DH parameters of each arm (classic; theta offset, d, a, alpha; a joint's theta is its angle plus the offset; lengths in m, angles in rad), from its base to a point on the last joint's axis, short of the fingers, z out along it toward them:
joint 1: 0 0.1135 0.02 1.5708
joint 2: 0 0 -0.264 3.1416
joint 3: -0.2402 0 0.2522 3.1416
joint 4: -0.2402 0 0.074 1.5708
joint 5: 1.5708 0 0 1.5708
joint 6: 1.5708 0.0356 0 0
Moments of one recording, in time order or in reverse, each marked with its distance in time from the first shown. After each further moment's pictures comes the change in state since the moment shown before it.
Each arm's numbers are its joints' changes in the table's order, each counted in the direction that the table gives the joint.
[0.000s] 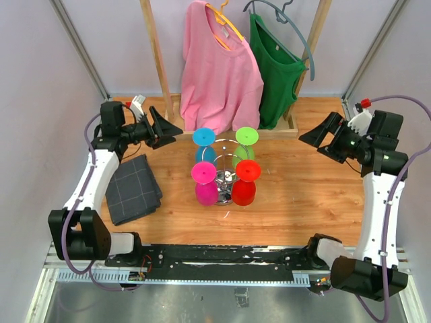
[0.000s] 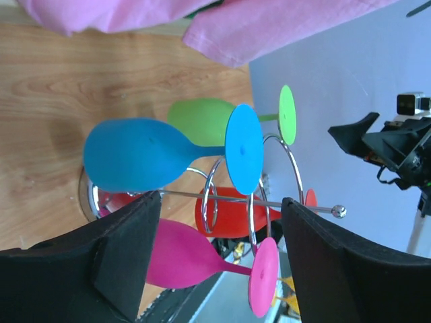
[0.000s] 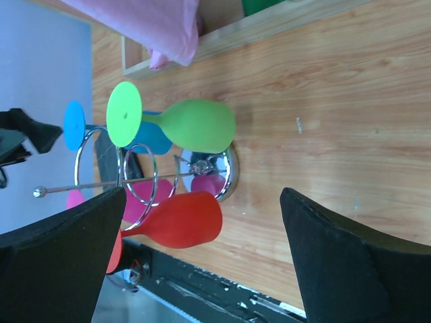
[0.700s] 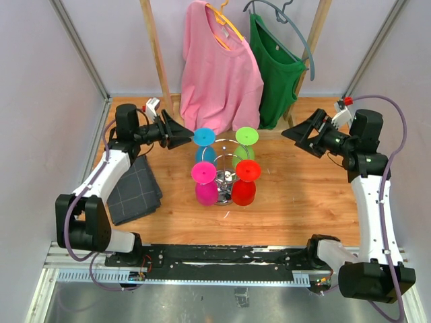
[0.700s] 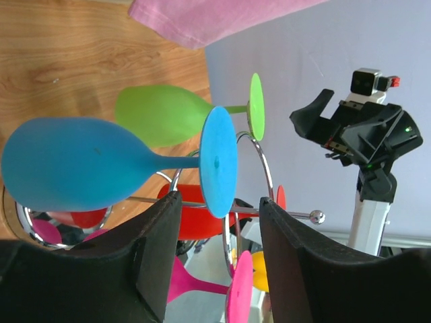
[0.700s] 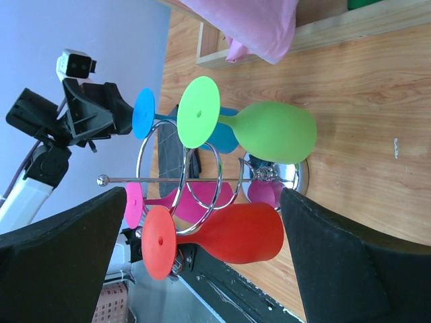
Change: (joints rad) left arm -0.111 -0.085 0.111 0.344 0.080 -0.275; right arm 0.160 0.028 0.166 0.326 -0.119 0.253
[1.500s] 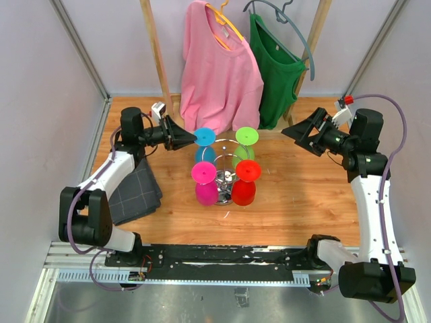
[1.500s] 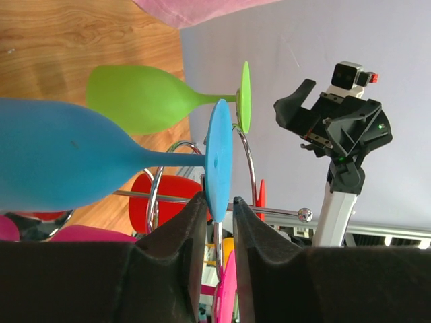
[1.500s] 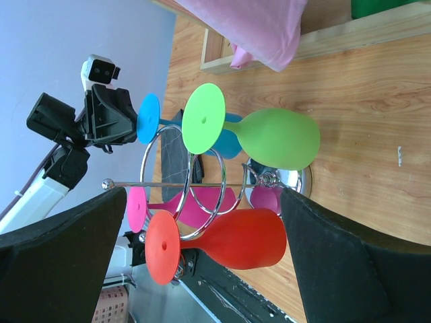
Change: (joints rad) left arm -0.024 -0.042 0.075 0.179 0.061 -0.184; right arm 0.007 0.000 0.004 0.044 -0.003 0.024
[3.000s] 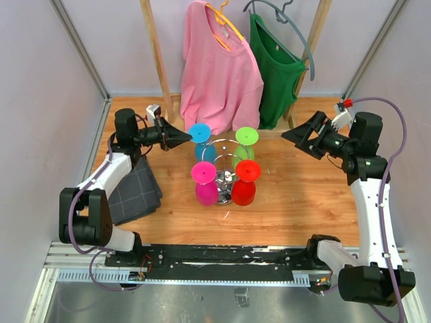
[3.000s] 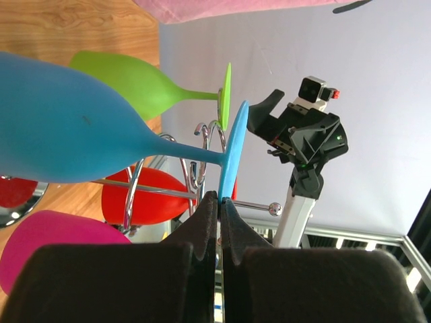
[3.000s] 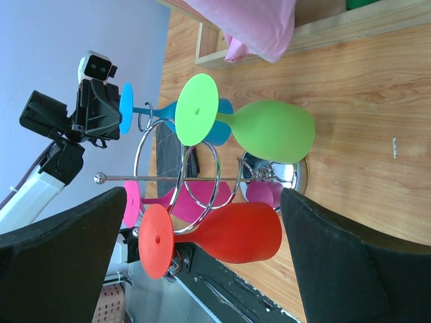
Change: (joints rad) left arm 0.052 0.000 0.032 0.080 0.061 -0.183; right arm 0.000 0.026 0.023 -0.021 0.008 -0.019
